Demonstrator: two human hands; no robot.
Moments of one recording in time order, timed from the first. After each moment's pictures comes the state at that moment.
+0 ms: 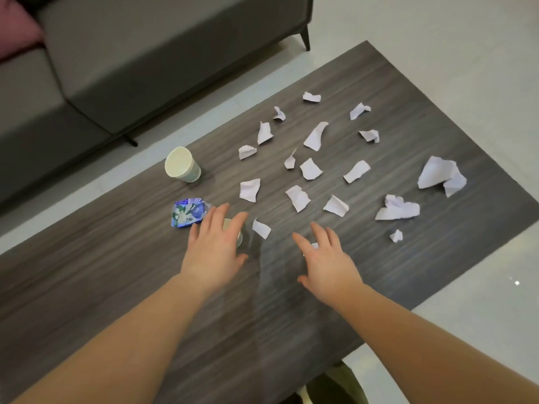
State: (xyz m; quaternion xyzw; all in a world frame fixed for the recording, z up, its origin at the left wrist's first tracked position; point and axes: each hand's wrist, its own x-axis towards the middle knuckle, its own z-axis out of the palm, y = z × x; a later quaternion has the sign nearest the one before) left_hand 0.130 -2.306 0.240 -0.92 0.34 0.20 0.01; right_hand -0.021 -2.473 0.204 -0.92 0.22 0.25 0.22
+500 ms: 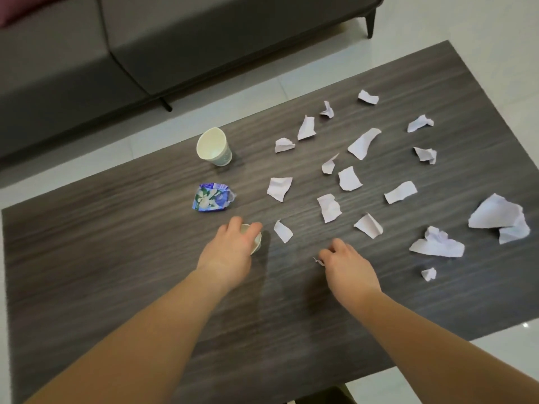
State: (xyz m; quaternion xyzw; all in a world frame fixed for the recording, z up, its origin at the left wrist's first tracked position) left_hand 0.136 -2.305 0.223 -0.92 0.24 0.32 0.01; right_hand 0.009 -2.500 0.172 -0.94 0.12 0.28 0.15
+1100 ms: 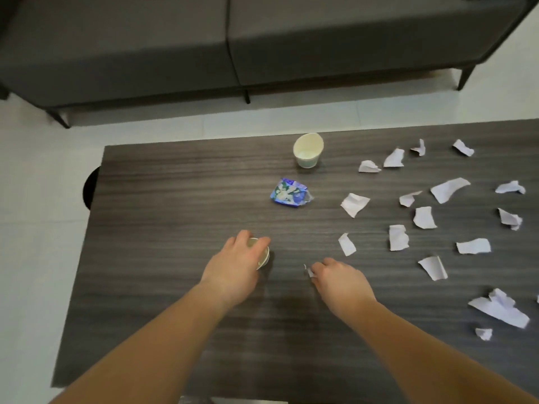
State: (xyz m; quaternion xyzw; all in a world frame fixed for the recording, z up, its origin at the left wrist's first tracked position) left_hand 0.106 -2.183 0.259 -0.95 0.13 0.29 -0.06; right_hand 0.059 -2.397 0.200 -0.94 -0.08 0.30 0.11
